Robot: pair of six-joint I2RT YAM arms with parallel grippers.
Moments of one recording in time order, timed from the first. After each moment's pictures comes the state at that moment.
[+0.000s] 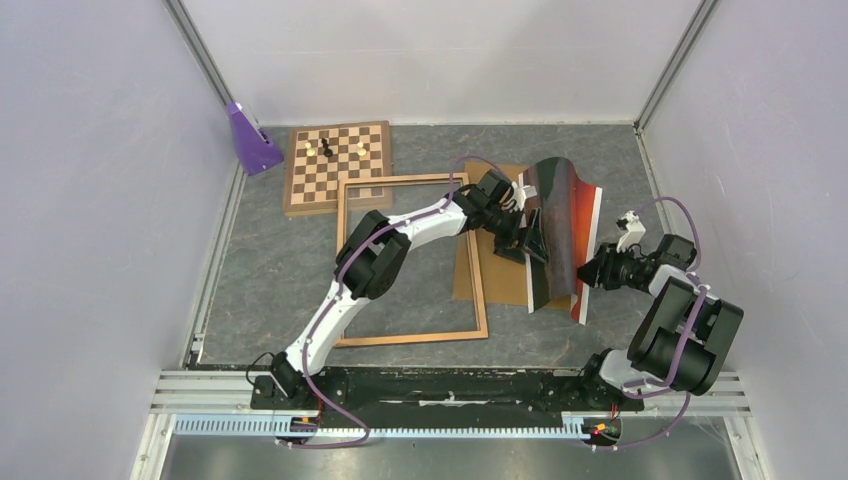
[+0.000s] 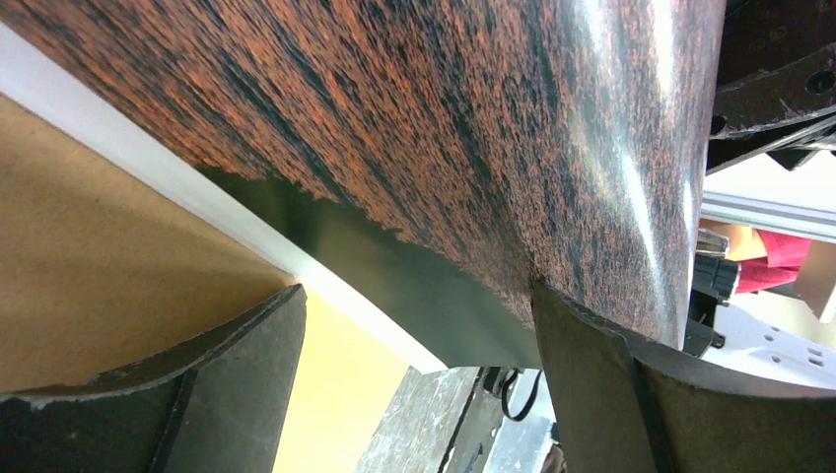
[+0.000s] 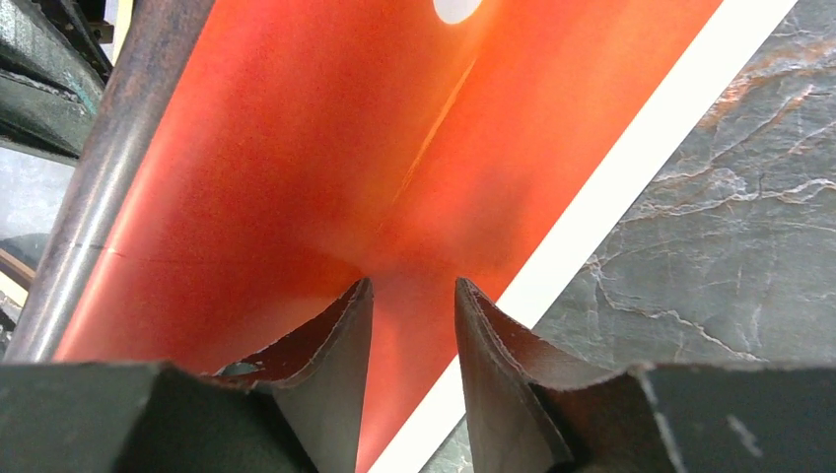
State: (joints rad) left arm -0.82 2.50 1.99 -0.26 0.81 -0.67; right arm -0.57 1.40 0.56 -0.28 -0.94 -0.47
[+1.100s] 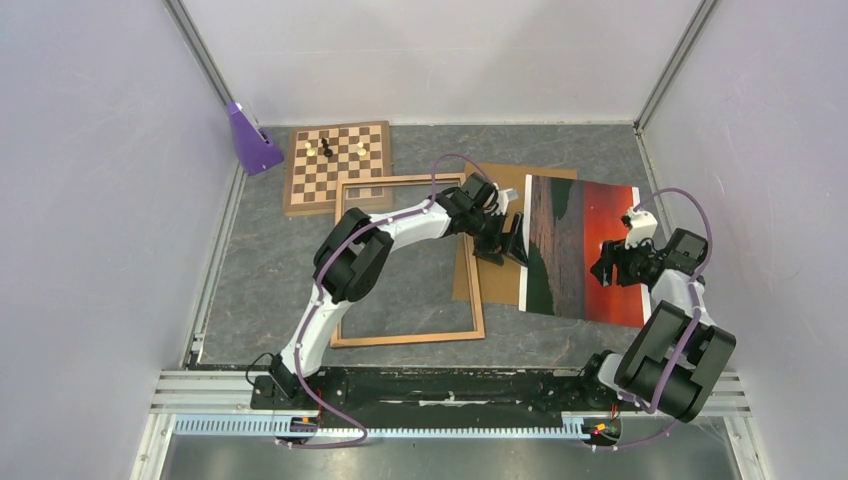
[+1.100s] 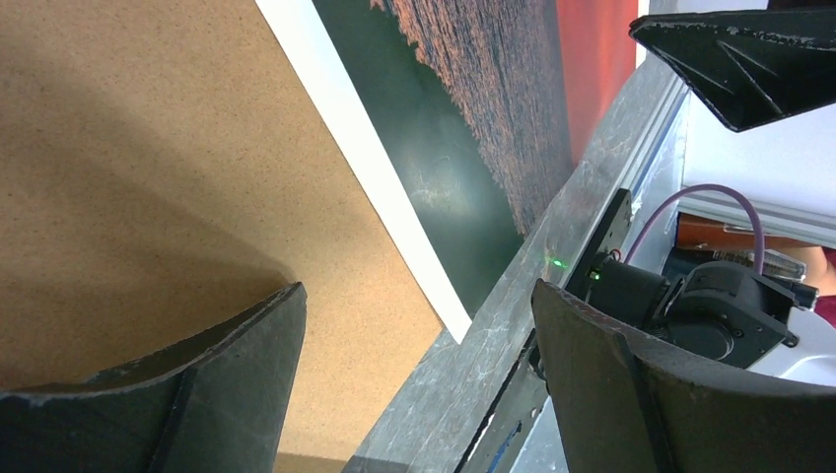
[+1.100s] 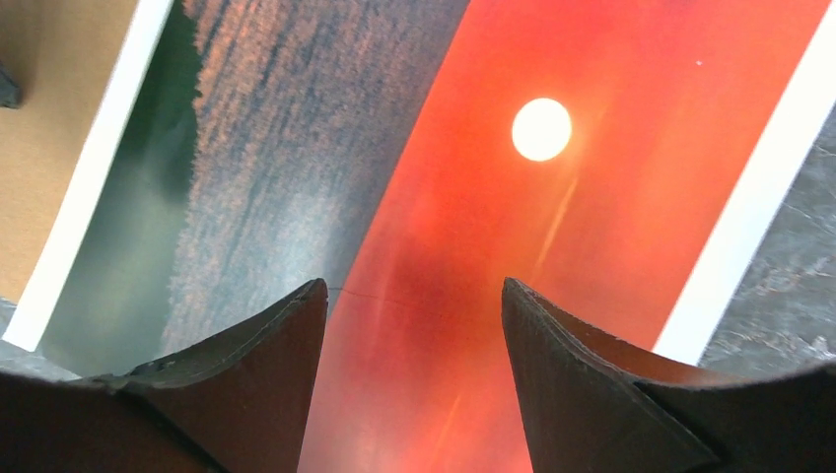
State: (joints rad) left arm -0.80 2.31 1.73 -0.29 0.67 -0.57; right arm -0.59 1.27 0.58 -0.29 -0.70 -0.58
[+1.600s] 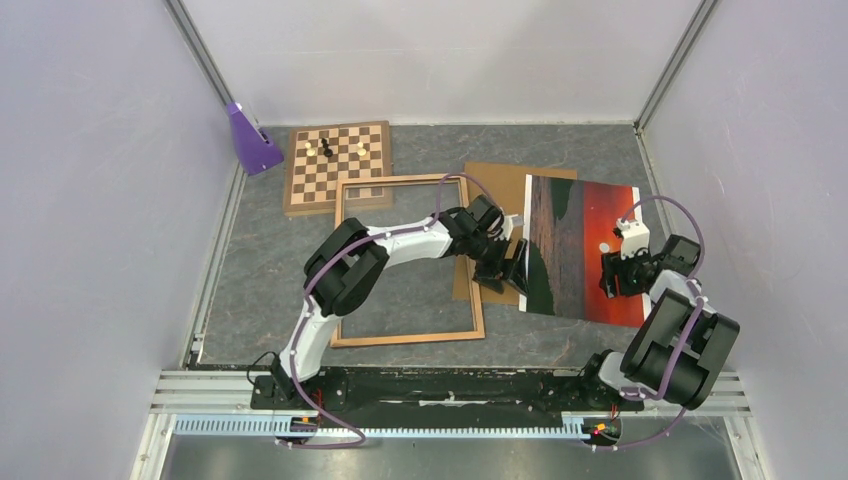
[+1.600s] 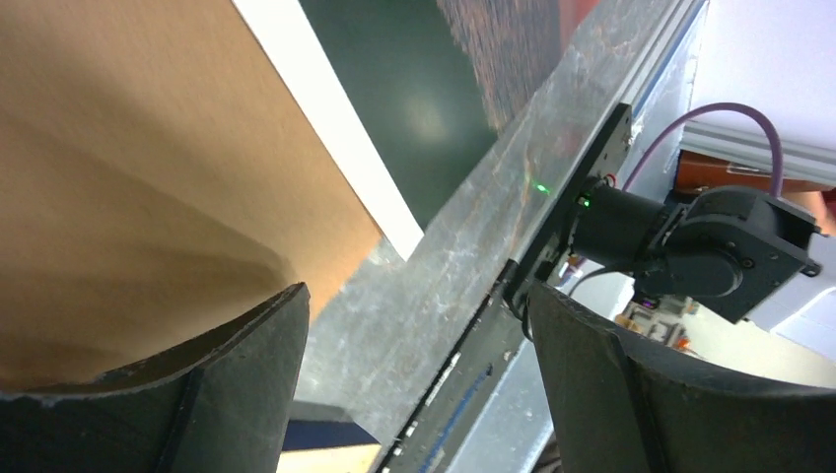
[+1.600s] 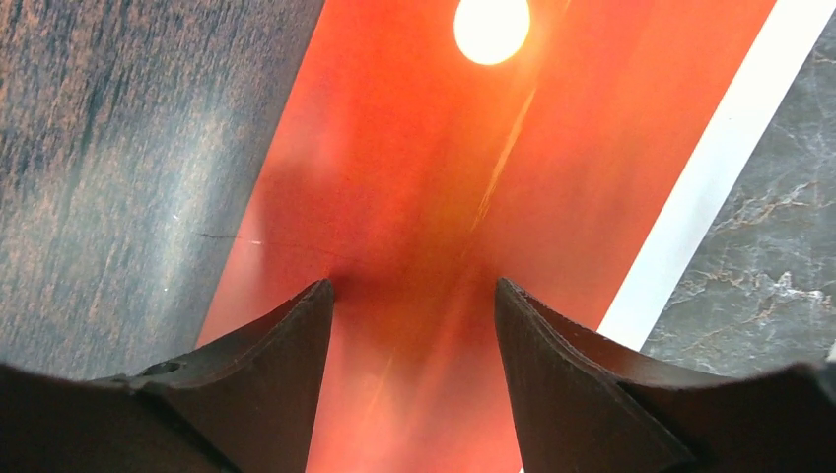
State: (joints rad) left arm -0.88 2.21 1.58 -0.29 0.66 -0.60; right arm -0.59 1.33 0.54 -0.26 -0.49 -0.73
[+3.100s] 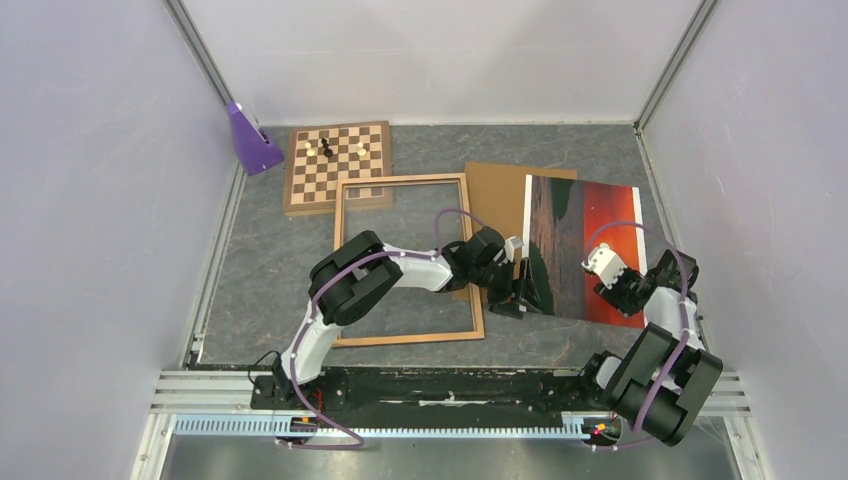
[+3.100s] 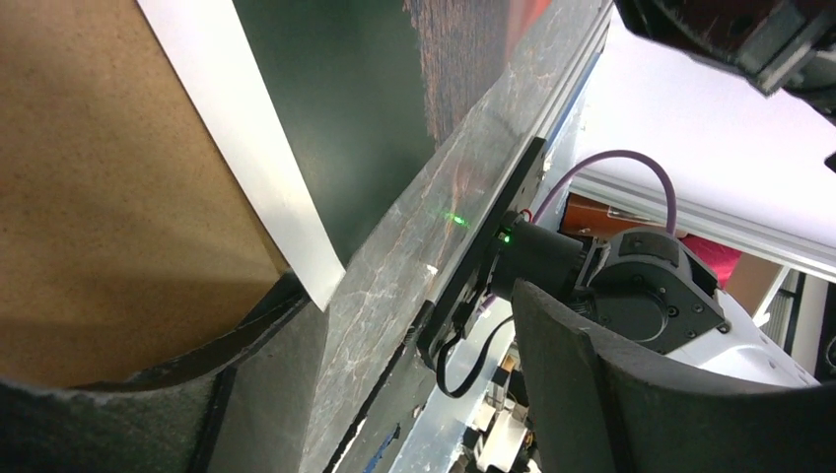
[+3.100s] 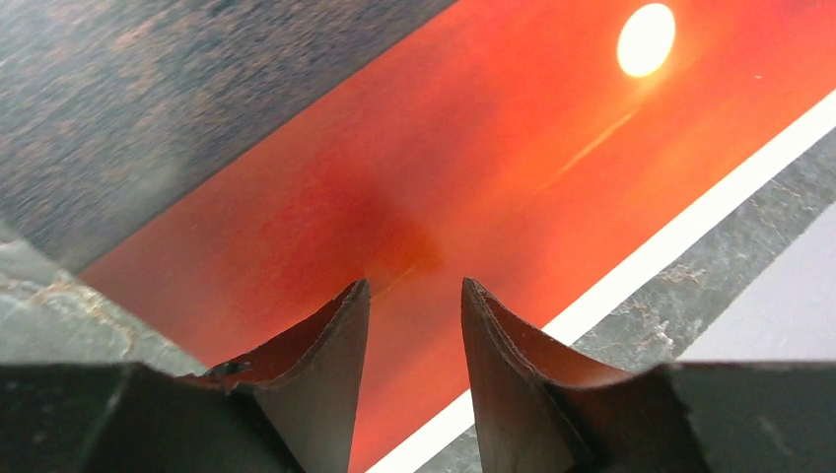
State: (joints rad) left arm -1.00 2.17 1.28 0.22 0.63 -1.06; right arm -0.60 1.15 0.45 -0.44 -0.47 -1.41
